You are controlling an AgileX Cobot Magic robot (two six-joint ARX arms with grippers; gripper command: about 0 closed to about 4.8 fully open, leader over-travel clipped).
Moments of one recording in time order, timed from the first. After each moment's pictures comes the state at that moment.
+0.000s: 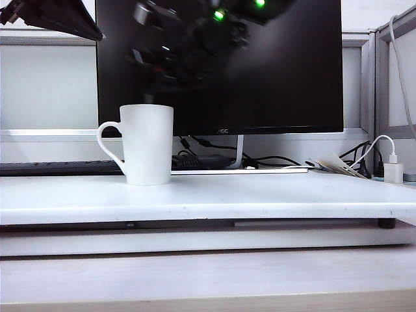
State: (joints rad) left arm -0.23 1.20 1.08 -0.33 0.44 0.07; right arm 0.66 1.98 1.61 0.08 -0.24 -0.18
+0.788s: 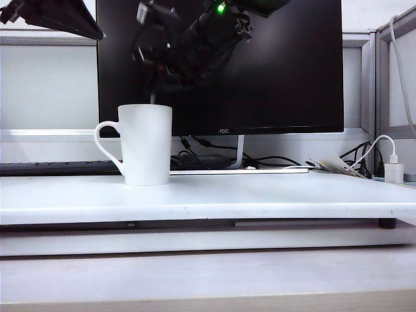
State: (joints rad) left arm -0.23 1.20 1.08 -0.32 0.44 0.07; right arm 0.65 1.96 1.61 0.04 -0.24 -0.17
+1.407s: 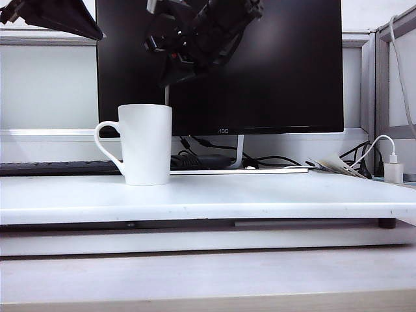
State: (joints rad) left arm -0.23 1.20 1.08 -0.32 0.44 0.07; right arm 0.63 1.92 1.65 -0.10 -0.17 -0.23
